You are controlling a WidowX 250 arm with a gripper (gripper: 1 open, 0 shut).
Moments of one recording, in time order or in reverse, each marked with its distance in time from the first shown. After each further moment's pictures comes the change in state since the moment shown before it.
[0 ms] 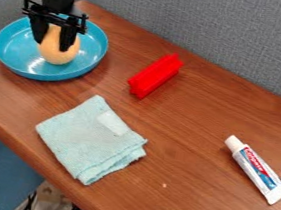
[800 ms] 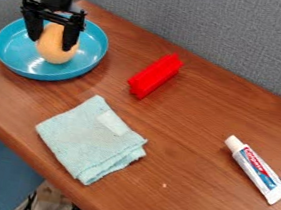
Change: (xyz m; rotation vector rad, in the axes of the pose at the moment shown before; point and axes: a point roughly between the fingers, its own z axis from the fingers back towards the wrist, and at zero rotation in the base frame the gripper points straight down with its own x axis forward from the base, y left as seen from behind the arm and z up) arm -0.001 0.002 0.004 -0.030 0.037 0.010
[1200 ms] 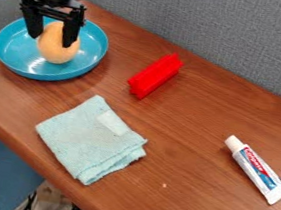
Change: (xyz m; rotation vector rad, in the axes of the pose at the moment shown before) arm 0.000 0.000 0.006 -0.026 0.011 0.002
